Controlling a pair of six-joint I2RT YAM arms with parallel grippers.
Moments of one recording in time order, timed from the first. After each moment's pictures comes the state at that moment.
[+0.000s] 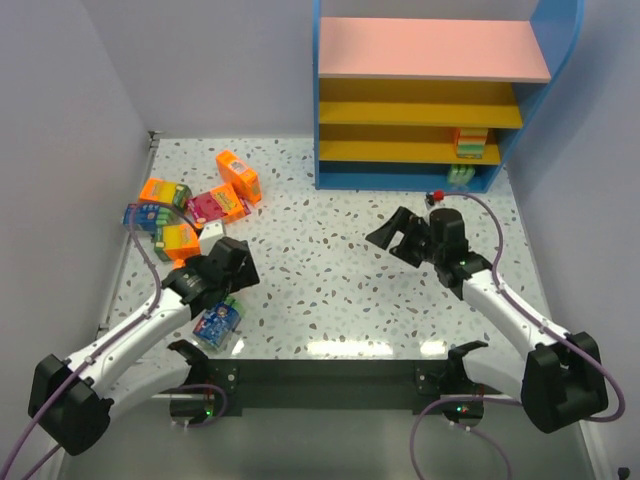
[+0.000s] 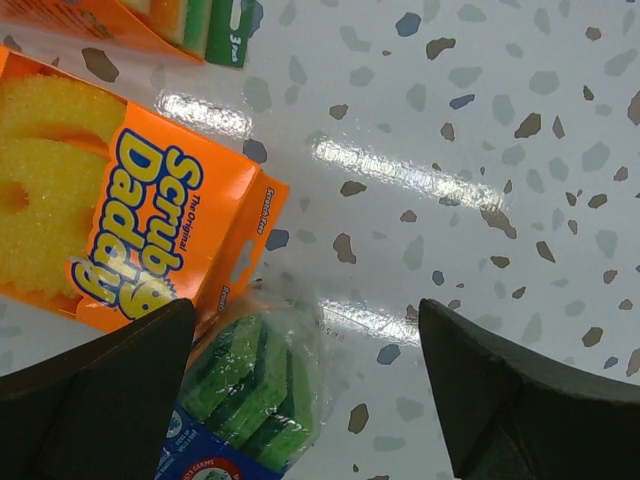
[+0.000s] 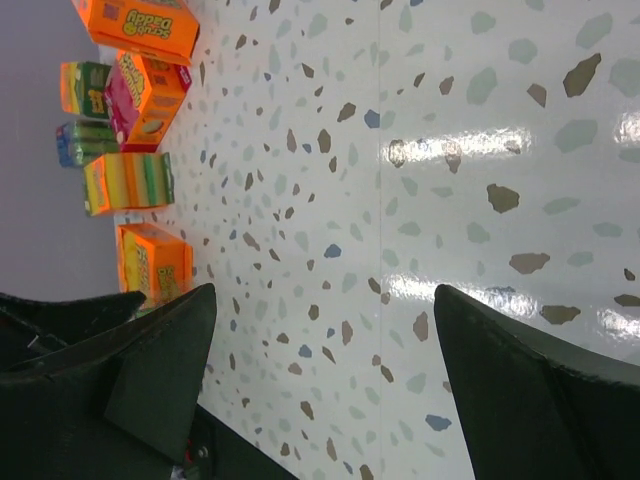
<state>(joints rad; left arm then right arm) -0.58 0.91 0.64 -0.68 -0.50 -0.77 0.31 1.11 0.63 -0.06 -0.26 0.82</state>
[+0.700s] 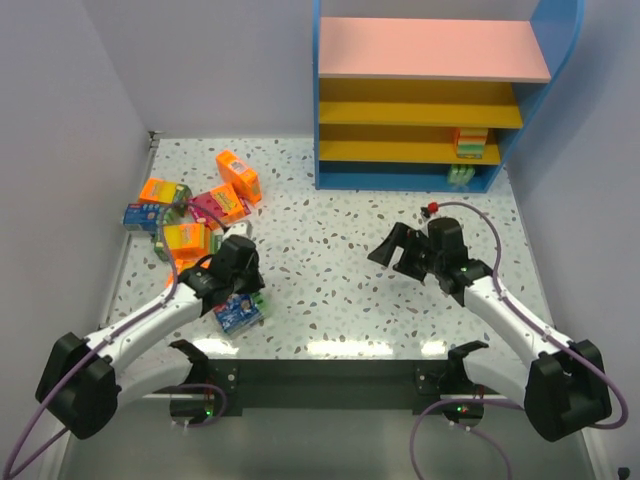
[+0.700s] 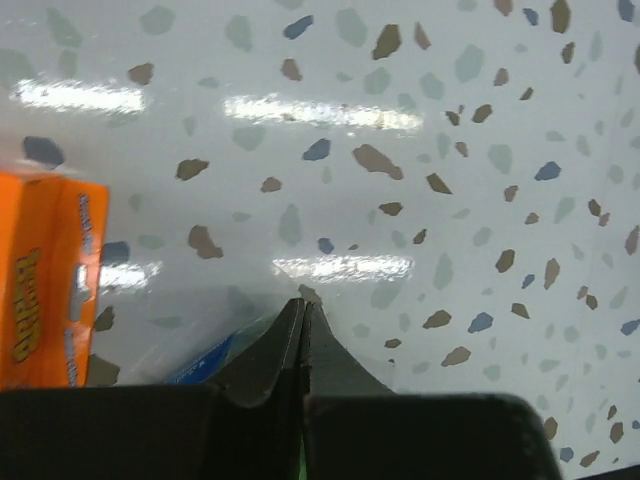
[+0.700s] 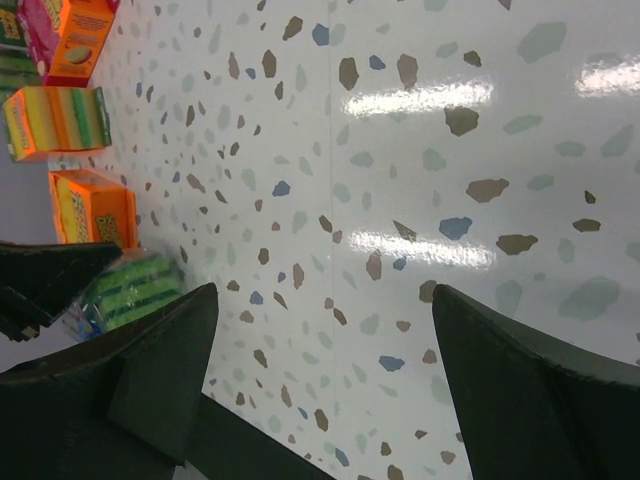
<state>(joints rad) -0.58 1.01 0.56 -0.43 -0.21 -0.69 0.33 1.07 0.58 -0.18 -0.28 0.74</state>
